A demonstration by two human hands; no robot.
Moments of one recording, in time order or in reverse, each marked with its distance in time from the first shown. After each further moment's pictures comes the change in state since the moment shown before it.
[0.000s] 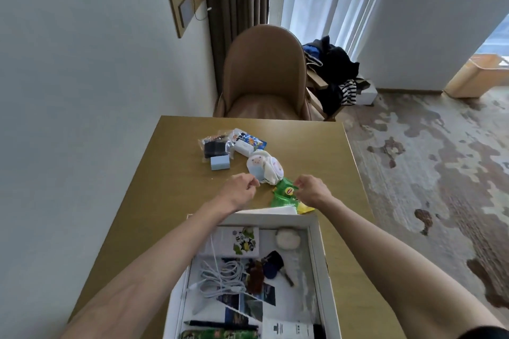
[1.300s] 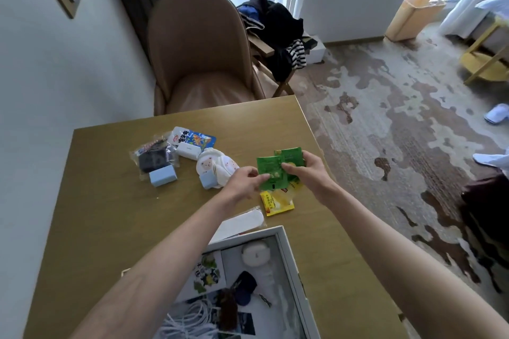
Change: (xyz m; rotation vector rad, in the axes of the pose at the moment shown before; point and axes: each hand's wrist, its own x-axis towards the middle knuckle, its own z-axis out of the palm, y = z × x) left_hand 0.102 0.065 0.079 -0.539 -0.360 -0.193; right_hand 0.020 0.076 -0.038 1.025 0.163 0.096
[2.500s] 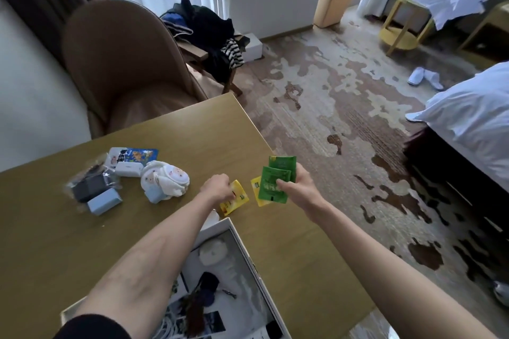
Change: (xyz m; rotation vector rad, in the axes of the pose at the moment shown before) left_hand 0.043 0.001 0.070 0.948 -0.098 0.023; right_hand -0.093 0.037 -0.067 0.030 0.232 0.027
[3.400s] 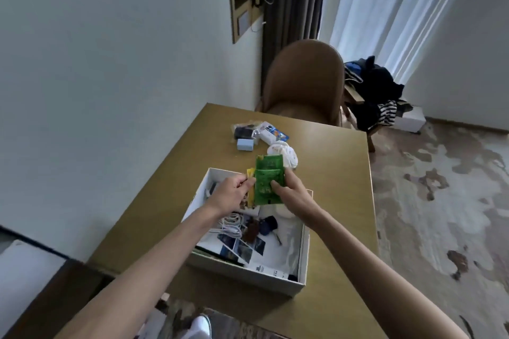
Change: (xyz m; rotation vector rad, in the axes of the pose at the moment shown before) left_hand -0.321 -0.048 0.034 -0.959 0.667 -0.152; right_hand -0.139 -0.052 0.115 -0.206 -0.836 -0.254
